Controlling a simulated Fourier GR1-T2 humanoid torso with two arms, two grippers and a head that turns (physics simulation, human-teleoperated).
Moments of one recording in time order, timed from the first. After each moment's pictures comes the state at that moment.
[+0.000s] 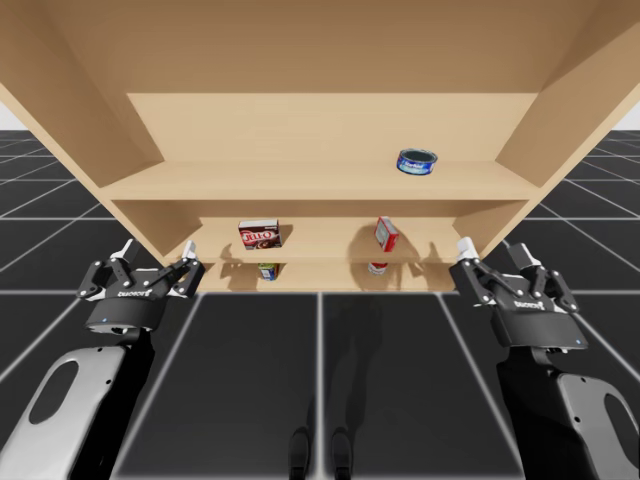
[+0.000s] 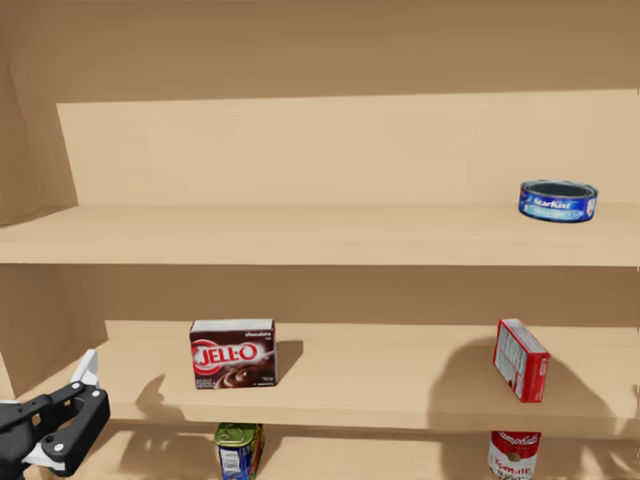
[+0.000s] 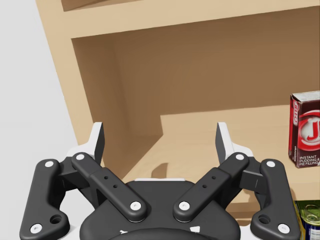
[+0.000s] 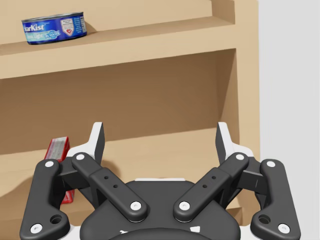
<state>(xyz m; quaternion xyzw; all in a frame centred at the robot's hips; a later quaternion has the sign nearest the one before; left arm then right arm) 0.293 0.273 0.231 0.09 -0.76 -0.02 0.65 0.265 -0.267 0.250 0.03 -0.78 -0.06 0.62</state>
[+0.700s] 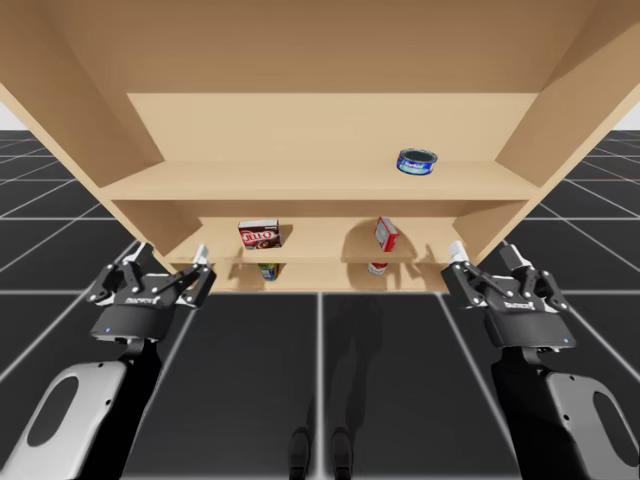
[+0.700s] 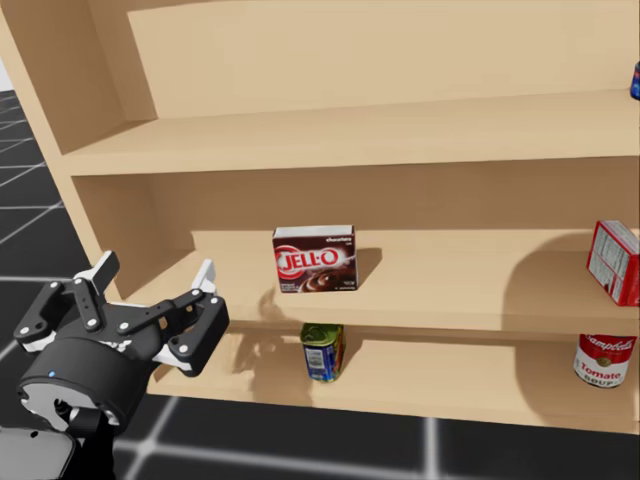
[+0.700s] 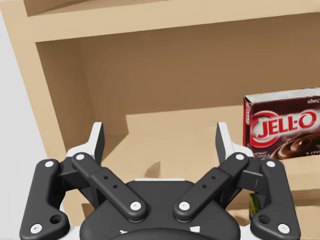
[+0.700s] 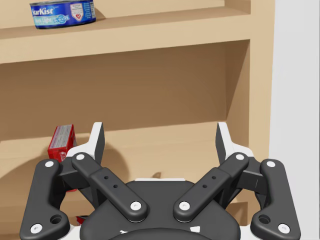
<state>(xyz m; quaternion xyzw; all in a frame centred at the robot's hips) 0.278 0.250 0.237 0.05 -0.76 -0.03 0.65 0.267 -0.262 0.245 0.03 -0.78 -0.04 0.63</state>
